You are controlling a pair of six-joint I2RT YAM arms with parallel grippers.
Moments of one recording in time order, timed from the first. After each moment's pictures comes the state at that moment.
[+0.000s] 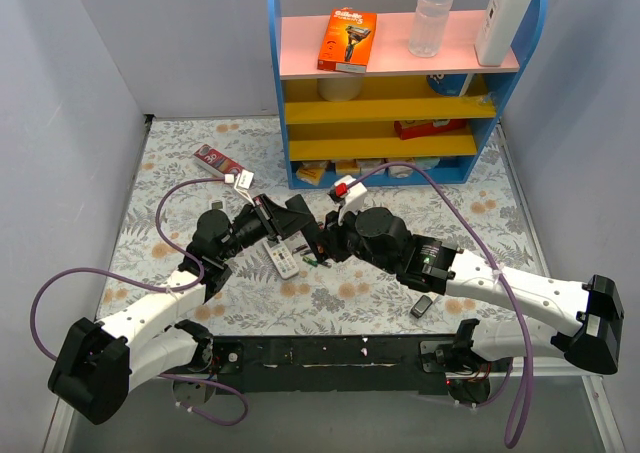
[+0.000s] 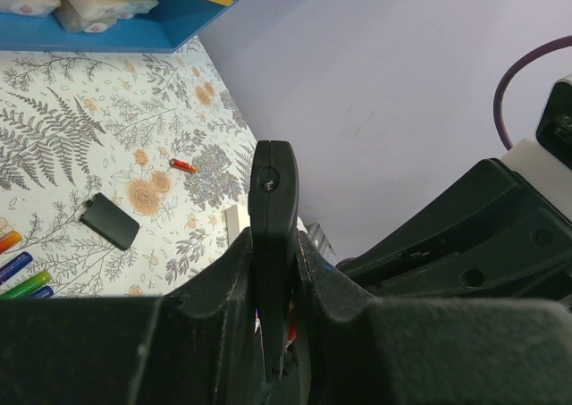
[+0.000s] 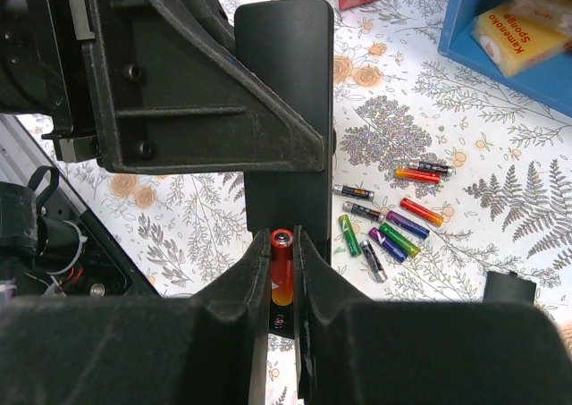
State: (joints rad) left arm -0.53 1.00 0.44 0.64 0.45 -1.00; right arm 1.16 1.15 0.95 -0.16 0.24 0.36
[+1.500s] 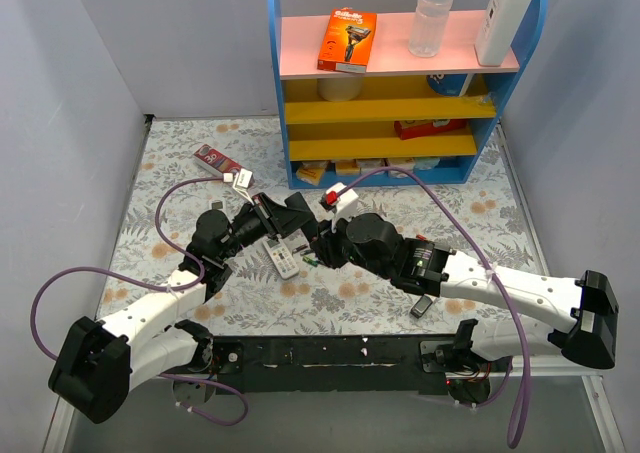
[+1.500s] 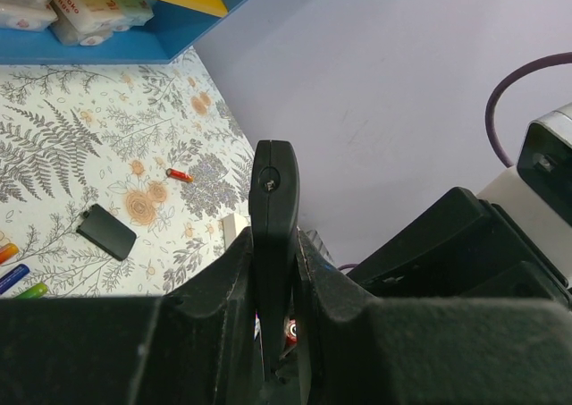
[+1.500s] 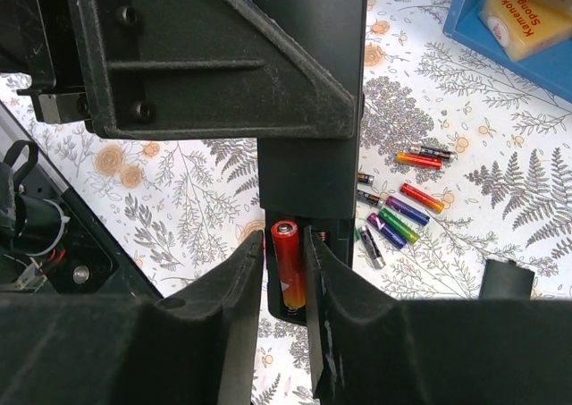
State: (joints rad) left arm -0.53 1.01 0.44 0.67 0.45 -1.01; right arm 1.19 1.18 0.96 -0.19 0.27 0.34
